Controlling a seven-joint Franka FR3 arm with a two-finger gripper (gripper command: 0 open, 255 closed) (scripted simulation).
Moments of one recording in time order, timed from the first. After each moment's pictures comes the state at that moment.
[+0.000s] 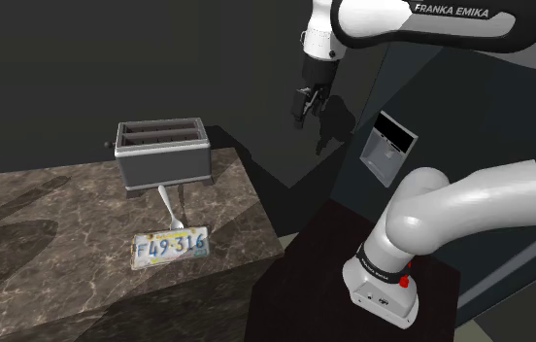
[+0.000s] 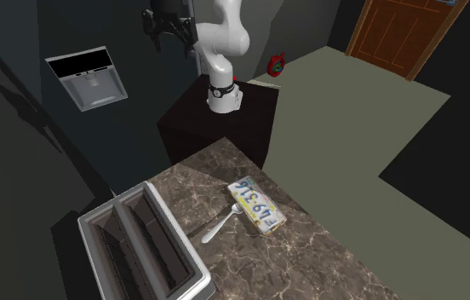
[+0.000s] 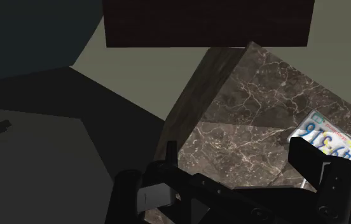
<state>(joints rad) 0.02 -0.77 0.01 -2.40 -0.05 1.65 0.00</state>
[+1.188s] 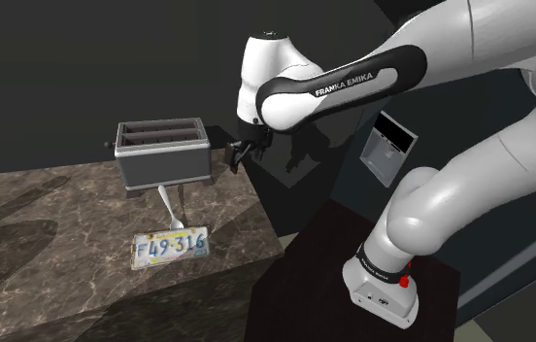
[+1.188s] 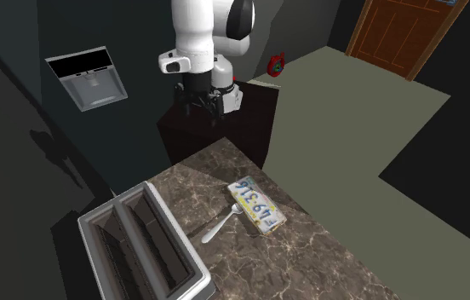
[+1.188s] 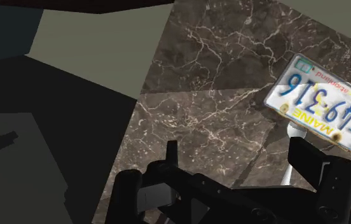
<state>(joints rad) 0.05 -0.42 0.23 -2.53 0.04 2.22 0.34</state>
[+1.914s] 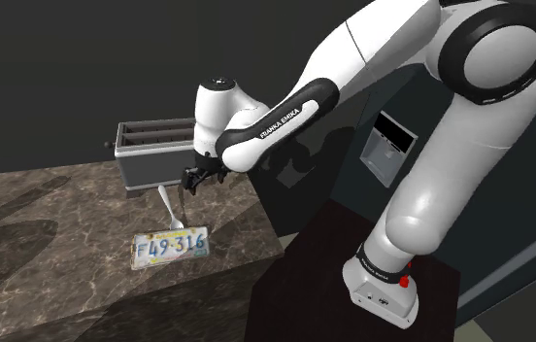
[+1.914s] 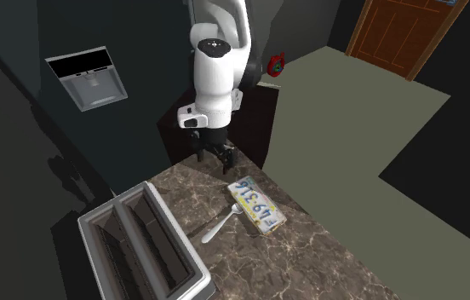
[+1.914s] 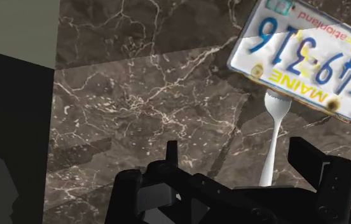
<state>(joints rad) 0.02 0.01 0.35 -2.37 -0.14 2.54 0.67</state>
